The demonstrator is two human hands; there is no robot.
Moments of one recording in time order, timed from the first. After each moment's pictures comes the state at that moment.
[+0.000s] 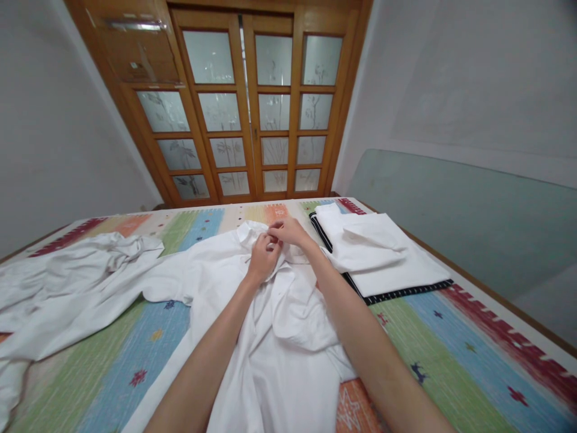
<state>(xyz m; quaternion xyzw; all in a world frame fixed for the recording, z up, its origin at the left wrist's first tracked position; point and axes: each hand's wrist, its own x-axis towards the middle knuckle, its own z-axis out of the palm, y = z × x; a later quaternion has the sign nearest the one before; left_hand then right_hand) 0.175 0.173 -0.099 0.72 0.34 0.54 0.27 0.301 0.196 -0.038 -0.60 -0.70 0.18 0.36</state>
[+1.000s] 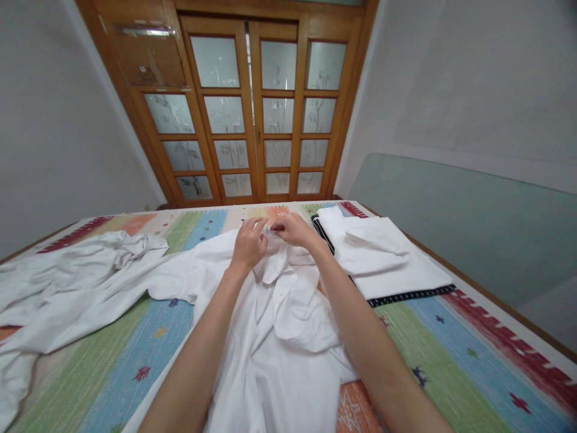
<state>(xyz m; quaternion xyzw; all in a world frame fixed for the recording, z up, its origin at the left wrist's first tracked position) 0.136 0.188 -0.058 0.82 0.36 0.45 -0.07 0.306 0.174 -0.006 -0.49 -0.84 0.03 0.25</state>
